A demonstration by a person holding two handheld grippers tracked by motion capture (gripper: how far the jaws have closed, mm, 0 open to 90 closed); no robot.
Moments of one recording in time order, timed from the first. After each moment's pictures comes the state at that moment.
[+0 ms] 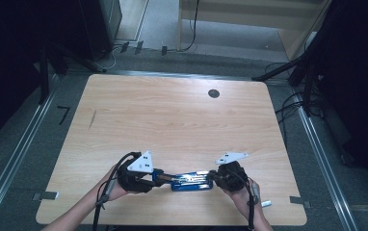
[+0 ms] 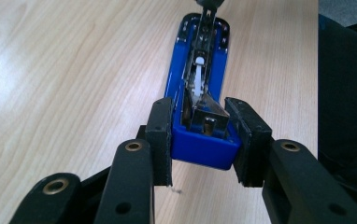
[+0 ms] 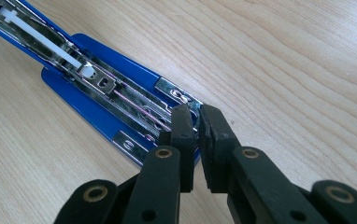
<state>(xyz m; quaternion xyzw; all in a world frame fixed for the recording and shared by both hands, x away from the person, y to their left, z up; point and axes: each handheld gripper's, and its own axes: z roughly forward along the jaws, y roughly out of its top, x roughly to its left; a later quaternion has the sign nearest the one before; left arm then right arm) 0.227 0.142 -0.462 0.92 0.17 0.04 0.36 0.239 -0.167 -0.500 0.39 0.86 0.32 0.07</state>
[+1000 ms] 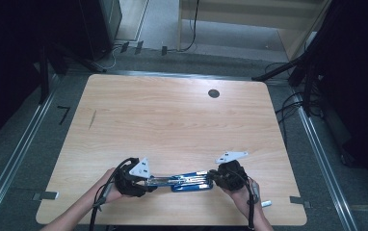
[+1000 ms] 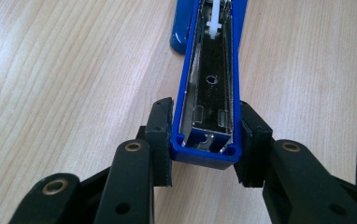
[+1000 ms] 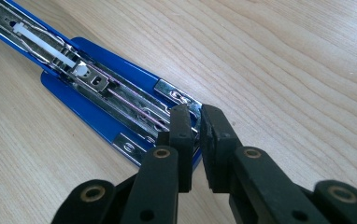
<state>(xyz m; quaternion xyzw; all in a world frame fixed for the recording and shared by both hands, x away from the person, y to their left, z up) 0.229 0.154 -0.492 0.94 0.17 0.03 0.29 0.241 -0.167 -0.500 0.40 0.86 0.32 0.06</state>
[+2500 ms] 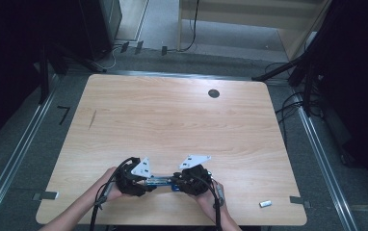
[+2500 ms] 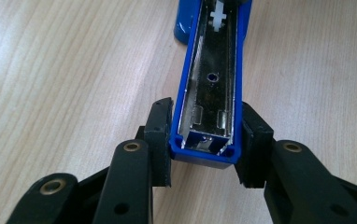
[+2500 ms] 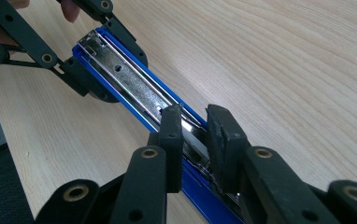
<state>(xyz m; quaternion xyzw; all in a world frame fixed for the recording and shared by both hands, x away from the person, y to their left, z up) 0.231 0.153 -0.493 0.95 0.16 0.04 0.27 0.228 -0.074 -0.498 0.33 0.86 0.38 0.03</state>
